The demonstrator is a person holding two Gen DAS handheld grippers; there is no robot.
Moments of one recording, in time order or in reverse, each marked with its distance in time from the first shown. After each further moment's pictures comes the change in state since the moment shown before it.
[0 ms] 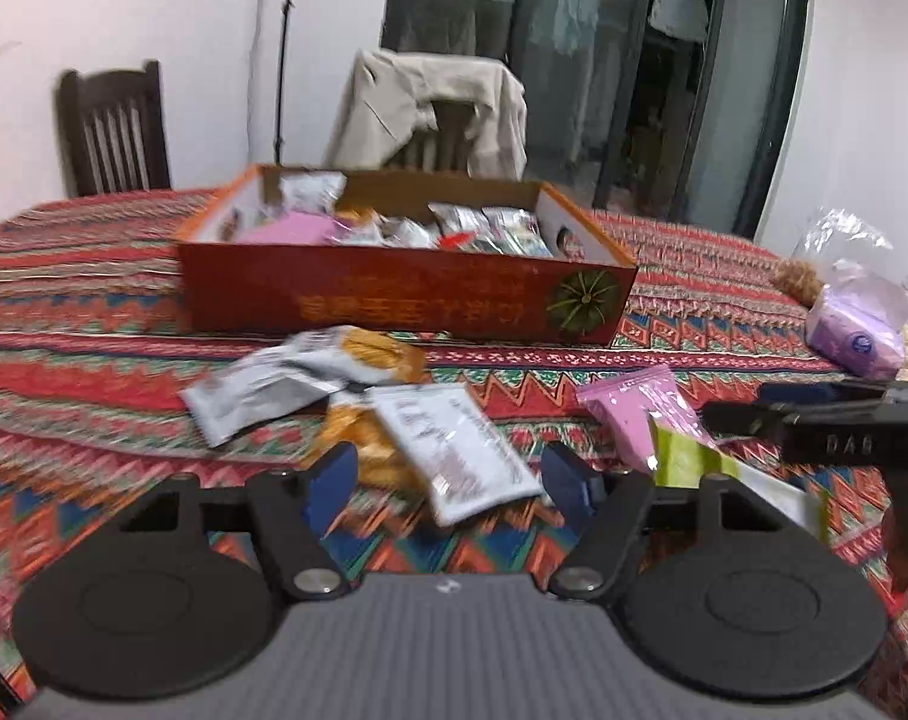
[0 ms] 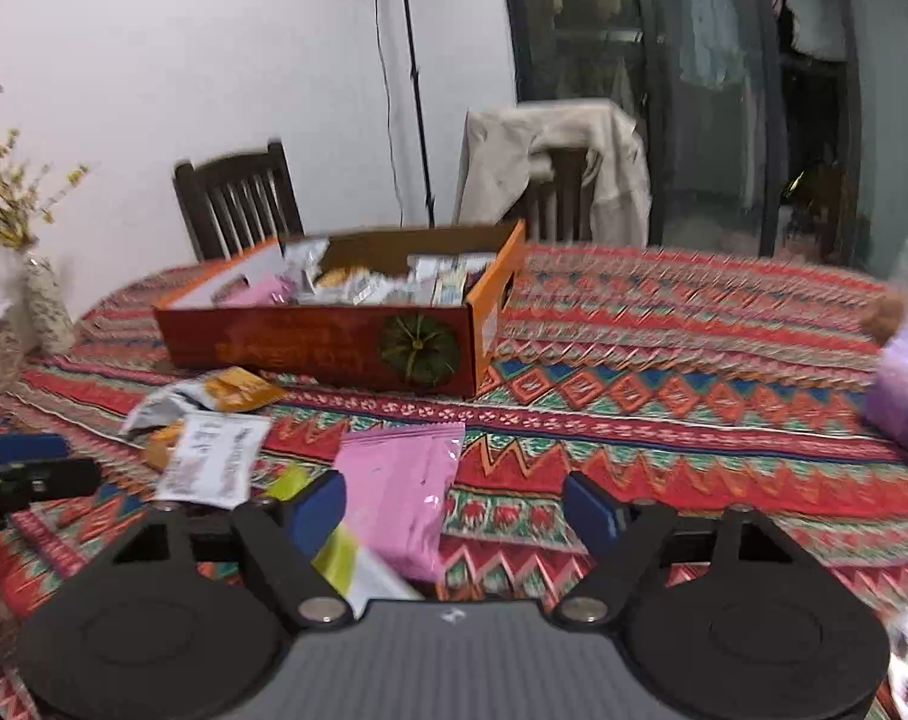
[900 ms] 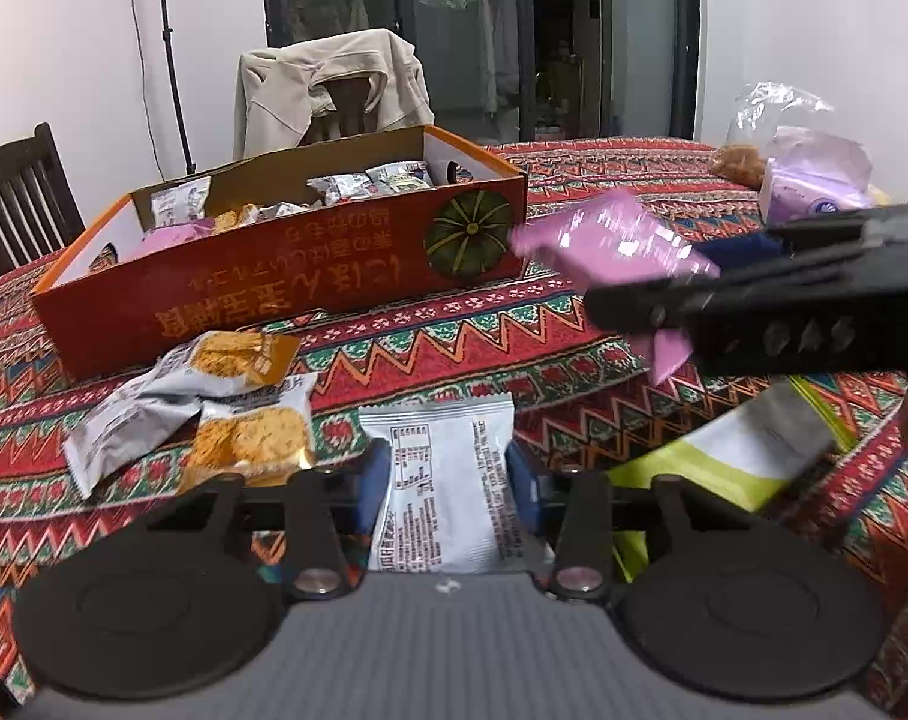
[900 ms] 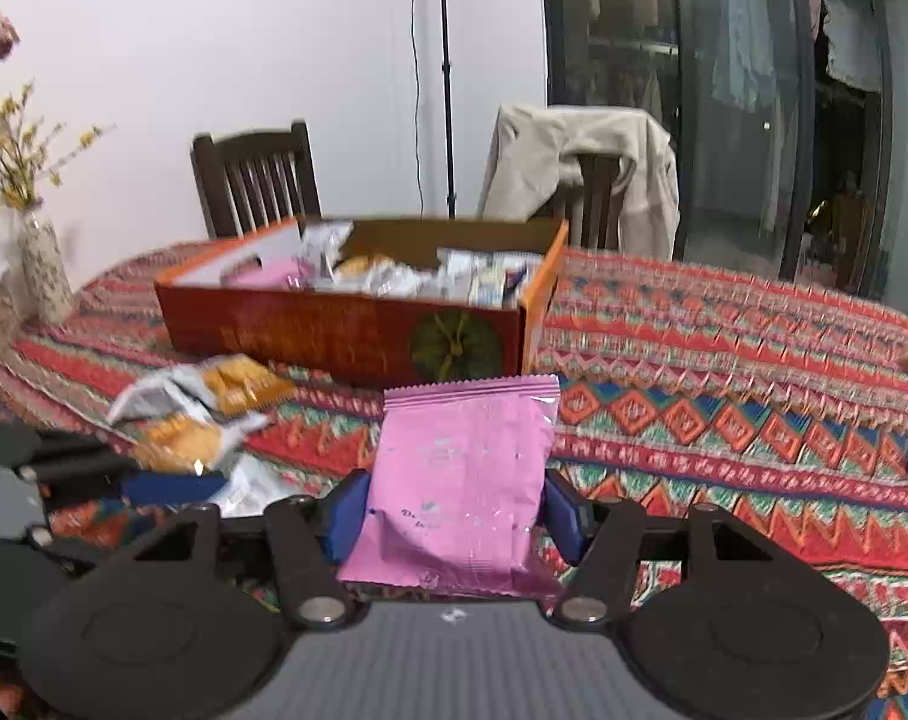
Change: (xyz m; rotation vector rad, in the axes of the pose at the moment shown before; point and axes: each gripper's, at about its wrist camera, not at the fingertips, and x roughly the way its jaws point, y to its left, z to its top) left arm 0.031 -0.053 -0.019 0.244 0.034 -0.051; right arm 0.018 0.024 0.002 -0.081 -0.041 -0.001
